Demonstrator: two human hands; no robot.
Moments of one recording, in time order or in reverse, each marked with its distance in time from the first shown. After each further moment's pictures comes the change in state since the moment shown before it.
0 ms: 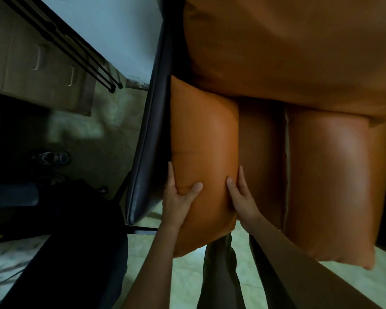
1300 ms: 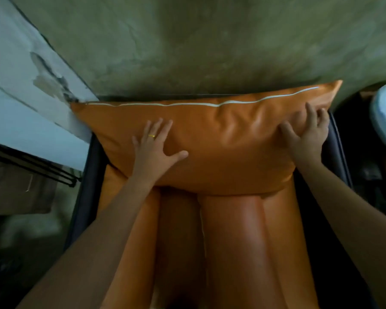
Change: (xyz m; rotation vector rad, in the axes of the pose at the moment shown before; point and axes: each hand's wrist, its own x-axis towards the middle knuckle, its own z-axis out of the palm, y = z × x) left_hand 0.107 0.362 0.132 0.876 0.186 0.834; right_hand -0.008 -0.348 -0.362 -0.458 0.980 -0.781
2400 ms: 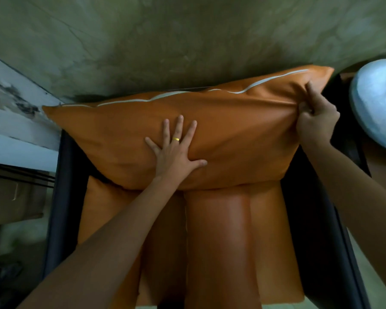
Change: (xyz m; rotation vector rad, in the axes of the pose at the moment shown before) left_hand 0.031 0.114 0.077 0.267 -0.150 0.082; right_hand 0.069 0.043 -0.050 0.100 0.111 0.028
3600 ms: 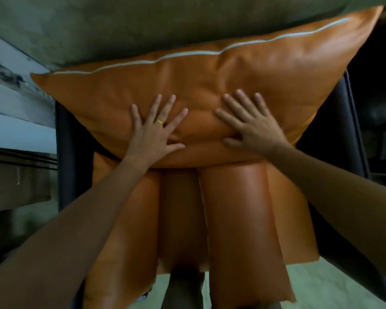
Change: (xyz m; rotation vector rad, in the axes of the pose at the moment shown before) left_hand -0.015 -0.112 0.028 0.373 0.067 0.358; right_hand -0.122 0.016 0.104 -0.847 -0.555 -0.961
